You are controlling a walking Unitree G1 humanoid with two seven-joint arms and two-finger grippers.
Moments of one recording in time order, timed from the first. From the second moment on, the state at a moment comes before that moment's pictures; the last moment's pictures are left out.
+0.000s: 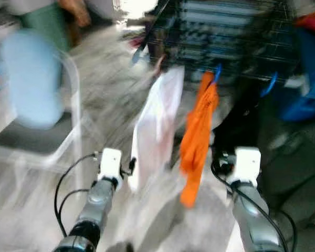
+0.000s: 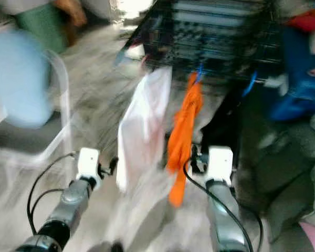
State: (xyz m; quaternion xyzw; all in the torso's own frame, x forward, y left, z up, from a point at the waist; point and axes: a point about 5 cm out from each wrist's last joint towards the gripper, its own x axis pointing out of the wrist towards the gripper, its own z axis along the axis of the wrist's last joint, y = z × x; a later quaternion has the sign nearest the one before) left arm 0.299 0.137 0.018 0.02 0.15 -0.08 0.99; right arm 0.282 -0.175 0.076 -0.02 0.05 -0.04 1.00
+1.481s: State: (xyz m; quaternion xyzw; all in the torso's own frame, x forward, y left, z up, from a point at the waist) left arm 0.214 0.200 -0.066 0.13 0.43 -0.06 0.89; right arm 0.208 -0.180 -0.071 0.05 0.42 -0.03 0.91
